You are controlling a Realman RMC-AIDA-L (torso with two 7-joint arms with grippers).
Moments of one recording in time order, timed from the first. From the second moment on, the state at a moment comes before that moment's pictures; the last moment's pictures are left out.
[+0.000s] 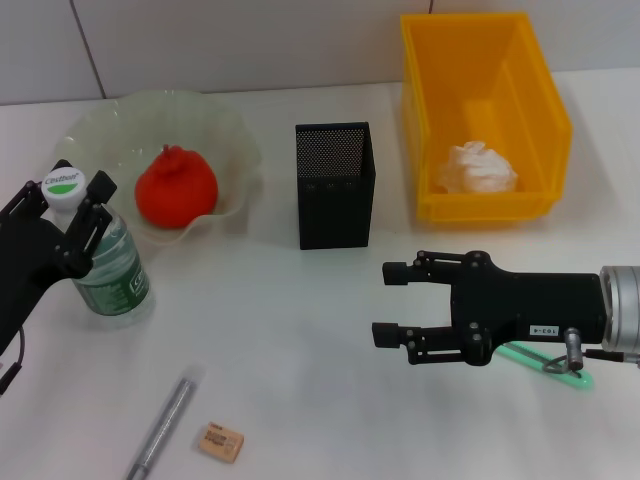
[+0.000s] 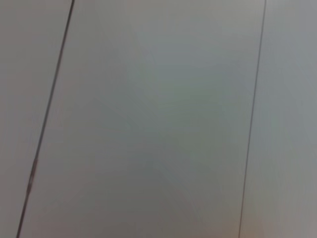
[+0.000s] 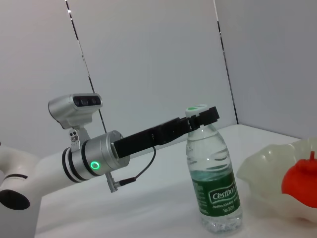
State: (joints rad) left arm -0.31 -2.08 1.57 0.18 0.32 1.46 -0.57; right arm 0.33 2.09 -1.05 -0.75 -1.67 -1.59 1.30
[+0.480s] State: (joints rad) left arm -0.31 -2.08 1.57 0.18 0.33 1.47 -0.57; right arm 0.33 2.09 -1.05 -0.75 -1.67 -1.59 1.31
